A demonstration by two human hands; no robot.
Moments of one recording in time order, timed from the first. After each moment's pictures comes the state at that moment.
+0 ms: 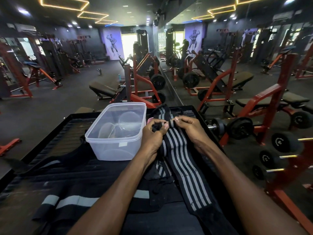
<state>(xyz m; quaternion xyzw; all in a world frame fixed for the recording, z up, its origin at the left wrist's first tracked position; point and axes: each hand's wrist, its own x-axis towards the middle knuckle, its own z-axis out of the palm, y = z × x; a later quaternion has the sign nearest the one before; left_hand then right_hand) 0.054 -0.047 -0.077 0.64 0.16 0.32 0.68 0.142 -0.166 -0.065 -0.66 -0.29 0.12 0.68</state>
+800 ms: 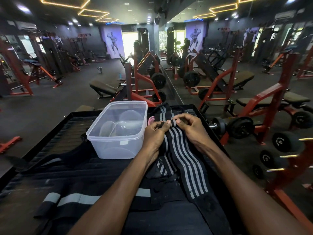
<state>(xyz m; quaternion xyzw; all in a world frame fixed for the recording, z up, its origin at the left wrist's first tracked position) 0.055 -0.047 -0.076 0.61 0.20 0.26 0.72 0.137 -0.165 -0.063 -0.68 -0.32 0.07 0.65</state>
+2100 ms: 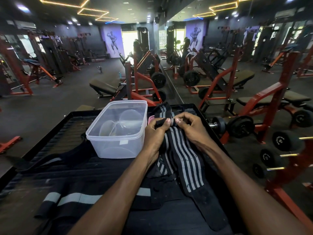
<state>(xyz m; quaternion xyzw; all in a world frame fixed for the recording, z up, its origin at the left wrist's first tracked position) 0.054 -0.049 -0.078 0.63 0.16 0.29 0.71 0.134 -0.168 -0.061 -0.70 -0.34 0.04 0.62</state>
